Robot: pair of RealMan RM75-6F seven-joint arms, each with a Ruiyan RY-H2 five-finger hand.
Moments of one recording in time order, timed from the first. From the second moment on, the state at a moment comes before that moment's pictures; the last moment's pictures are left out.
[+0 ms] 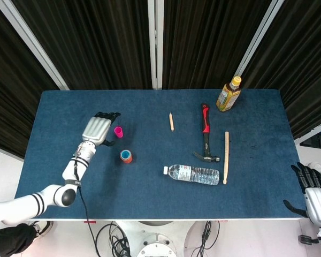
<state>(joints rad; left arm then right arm) -0.88 -1.51 -0.24 -1.31 0.91 0.85 0.32 0.00 -1.06 -0.01 -1.60 -1.53 1.47 0.09</state>
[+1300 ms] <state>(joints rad) -0.97 -1.76 -0.24 -0.86 1.01 0.70 0.17 0.02 -1.07 0.00 -1.58 -1.49 1.41 0.10</state>
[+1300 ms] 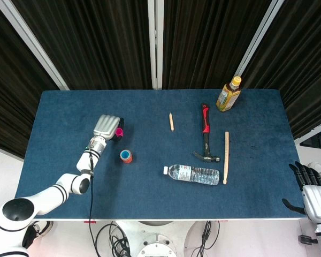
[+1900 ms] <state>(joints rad) -0.91 -1.52 -0.25 -1.35 1.02 0.82 0.24 0.02 -1.07 0.01 -1.59 -1.51 1.44 0.09</state>
